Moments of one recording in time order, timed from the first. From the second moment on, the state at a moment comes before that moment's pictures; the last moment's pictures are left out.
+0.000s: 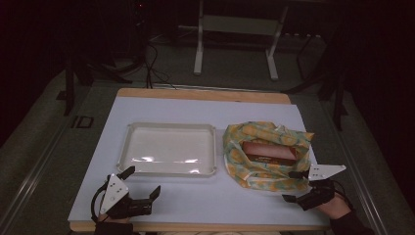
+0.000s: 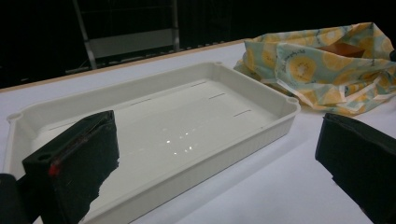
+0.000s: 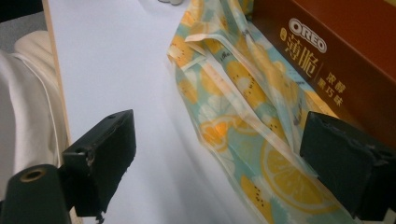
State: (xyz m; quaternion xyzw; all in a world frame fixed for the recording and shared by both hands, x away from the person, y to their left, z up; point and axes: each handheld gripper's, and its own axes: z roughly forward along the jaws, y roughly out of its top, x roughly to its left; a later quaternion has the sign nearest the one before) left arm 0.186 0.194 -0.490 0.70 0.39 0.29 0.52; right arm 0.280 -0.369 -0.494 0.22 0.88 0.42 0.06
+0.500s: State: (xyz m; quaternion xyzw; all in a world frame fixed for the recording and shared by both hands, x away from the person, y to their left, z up) left arm 0.187 0.192 -0.490 0.70 0.38 0.29 0.53; right arm 0.278 -0.359 -0.466 0.19 0.88 0.43 0.07
